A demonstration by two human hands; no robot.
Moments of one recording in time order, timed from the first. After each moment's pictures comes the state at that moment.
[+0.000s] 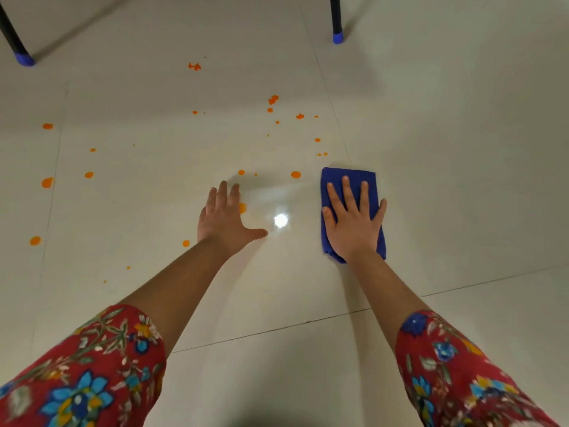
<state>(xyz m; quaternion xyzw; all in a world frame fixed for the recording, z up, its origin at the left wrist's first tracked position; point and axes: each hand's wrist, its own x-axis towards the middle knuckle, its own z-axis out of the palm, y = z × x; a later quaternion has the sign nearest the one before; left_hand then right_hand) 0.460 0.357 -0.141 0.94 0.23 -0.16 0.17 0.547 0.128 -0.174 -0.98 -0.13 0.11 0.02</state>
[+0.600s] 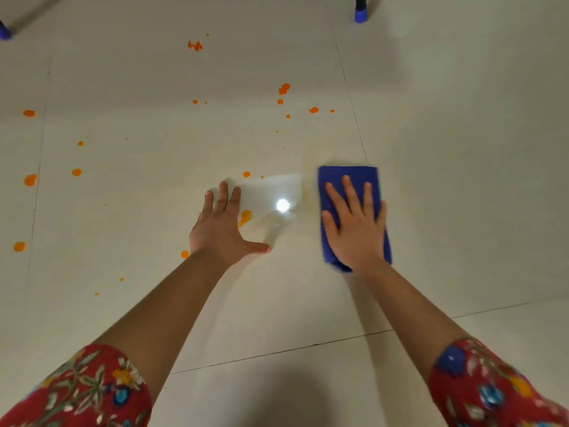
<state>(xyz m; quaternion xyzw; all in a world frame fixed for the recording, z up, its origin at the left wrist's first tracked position) 0.468 0.375 -0.150 0.93 0.24 -0.22 0.18 0.562 0.146 -0.188 -0.97 -0.18 0.12 0.06</state>
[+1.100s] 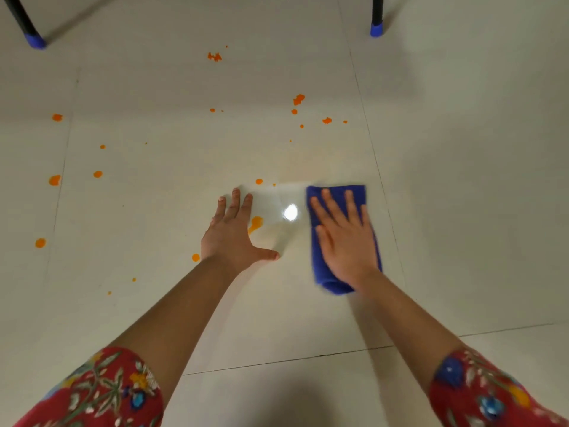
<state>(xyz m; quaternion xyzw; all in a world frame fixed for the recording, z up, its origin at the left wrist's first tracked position) 0.466 0.372 -0.148 0.93 0.25 -0.20 0.20 0.556 0.166 -0.194 -0.95 -0.31 0.09 0.04</state>
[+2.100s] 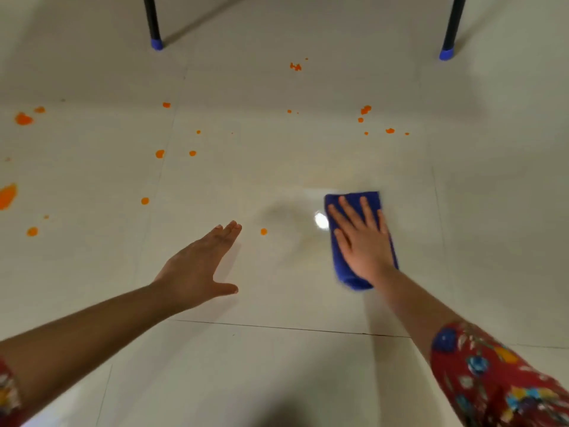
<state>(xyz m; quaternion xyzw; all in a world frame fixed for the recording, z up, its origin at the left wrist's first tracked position) 0.296 0.451 -0.089 0.95 0.14 -0.20 0.17 0.519 0.204 -0.190 -0.92 -0.38 0.10 0.02</state>
